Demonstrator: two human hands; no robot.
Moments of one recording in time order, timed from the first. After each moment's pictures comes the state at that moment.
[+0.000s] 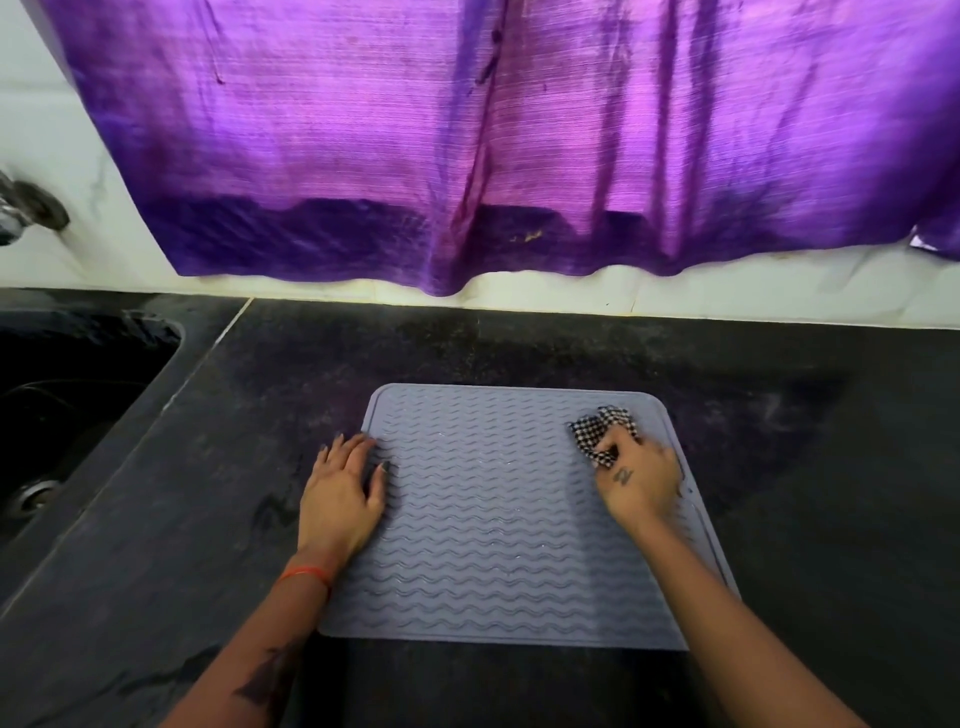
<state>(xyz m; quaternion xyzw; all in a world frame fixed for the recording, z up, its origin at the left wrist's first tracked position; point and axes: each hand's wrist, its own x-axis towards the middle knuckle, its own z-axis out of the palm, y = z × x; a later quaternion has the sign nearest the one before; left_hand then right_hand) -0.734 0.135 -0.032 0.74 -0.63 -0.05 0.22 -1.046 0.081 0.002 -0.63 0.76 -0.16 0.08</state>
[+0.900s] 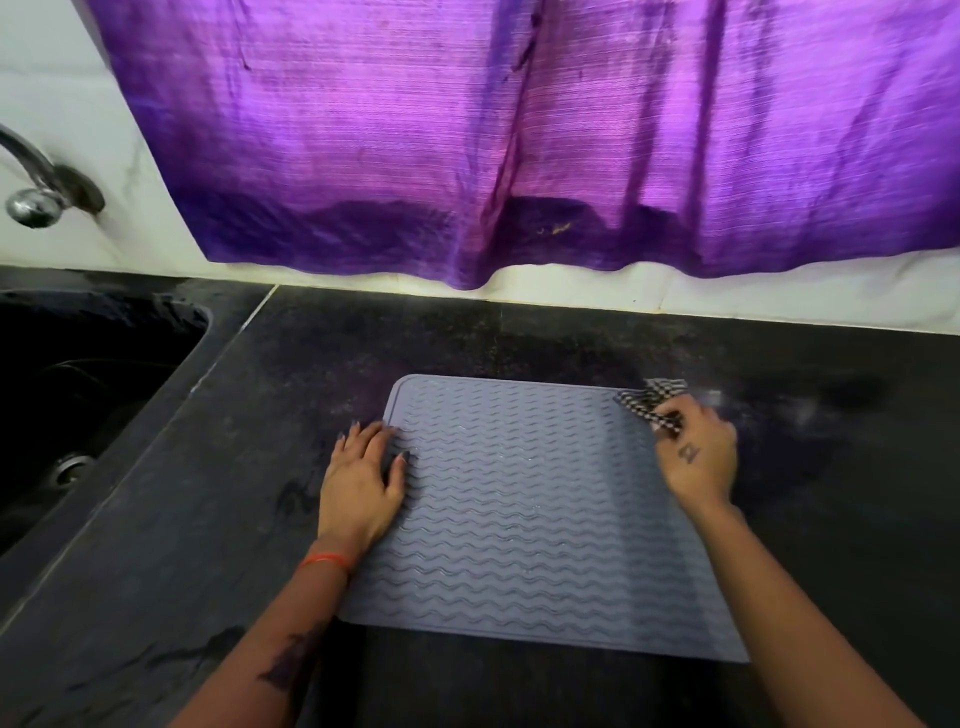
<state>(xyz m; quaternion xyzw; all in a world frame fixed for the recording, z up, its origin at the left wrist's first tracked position) -0.735 0.136 -0.029 0.75 -0.62 -0.05 0.24 -1.075 0.052 0.012 -0.62 0.72 -0.30 0.07</state>
